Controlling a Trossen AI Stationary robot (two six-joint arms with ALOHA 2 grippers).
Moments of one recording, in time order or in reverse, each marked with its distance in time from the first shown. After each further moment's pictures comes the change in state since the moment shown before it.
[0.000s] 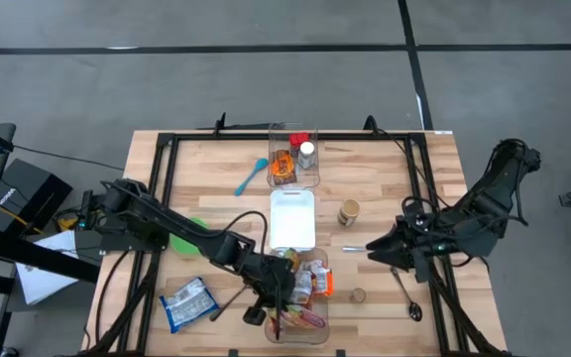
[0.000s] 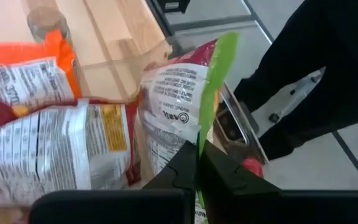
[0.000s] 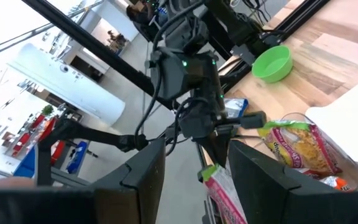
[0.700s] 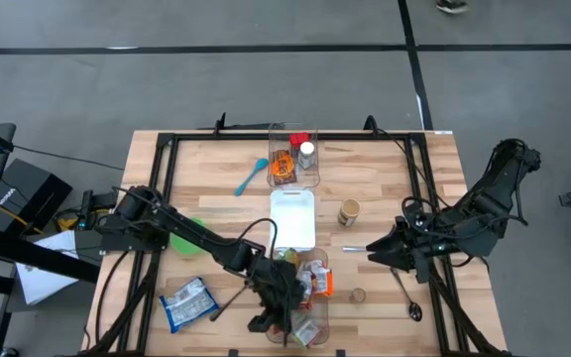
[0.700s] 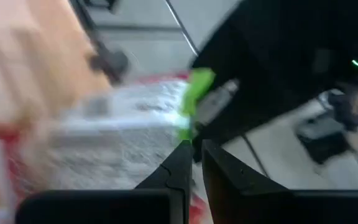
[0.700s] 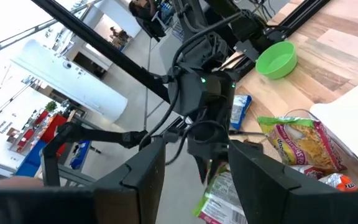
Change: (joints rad) left arm 0.011 0.121 -0.001 0.238 0.320 -0.181; right arm 0.004 0.000 0.000 0.003 -0.023 -0.002
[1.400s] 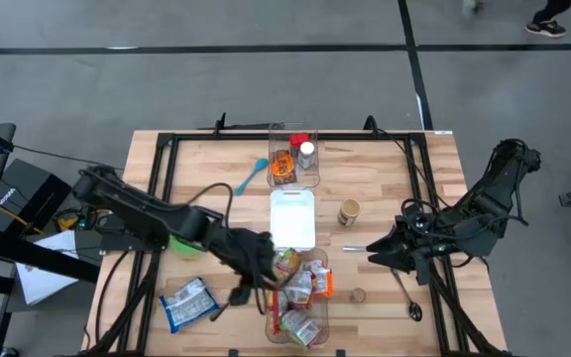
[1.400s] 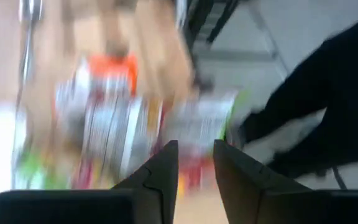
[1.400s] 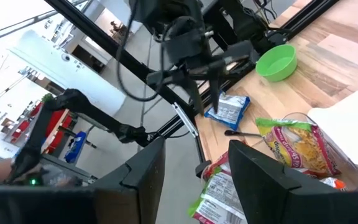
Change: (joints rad) left arm 0.015 -0.393 0.001 -0.446 -0.446 0.022; right arm -0.002 0.000 0.000 -0.002 -0.009 -0.047
